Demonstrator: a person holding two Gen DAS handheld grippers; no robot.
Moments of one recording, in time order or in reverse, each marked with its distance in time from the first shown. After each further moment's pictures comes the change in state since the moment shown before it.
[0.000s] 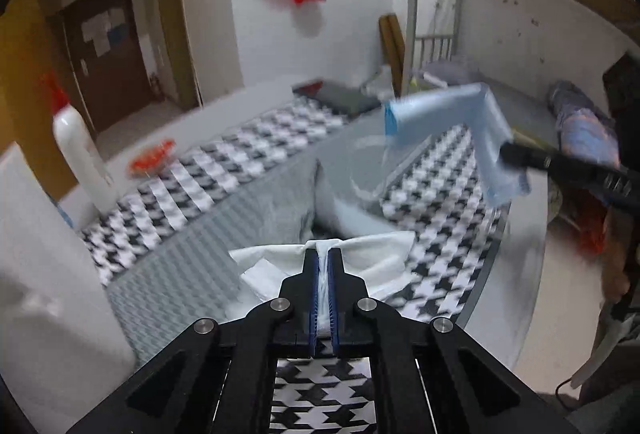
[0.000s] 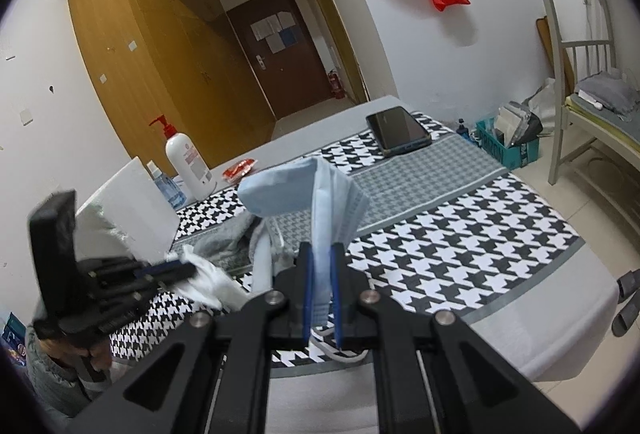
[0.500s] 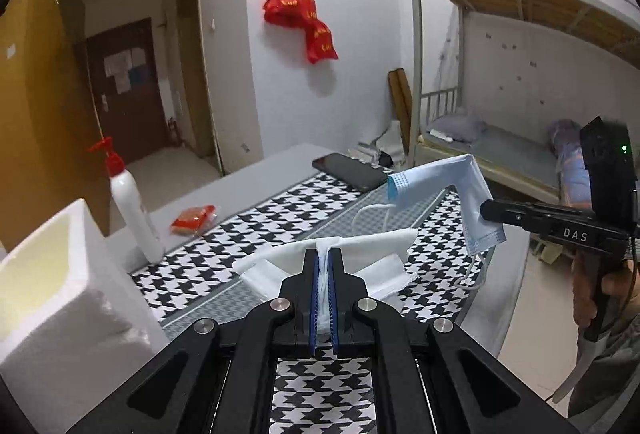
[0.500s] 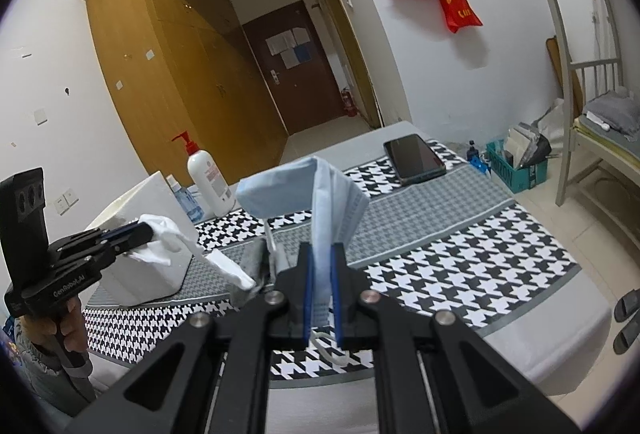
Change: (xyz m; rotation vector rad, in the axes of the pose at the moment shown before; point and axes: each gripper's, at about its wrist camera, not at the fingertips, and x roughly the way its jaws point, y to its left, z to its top) left arm -0.072 0.012 0.018 -0.010 -0.187 0.043; right arm -0.020 0.020 0.012 -0.046 -0.062 0.034
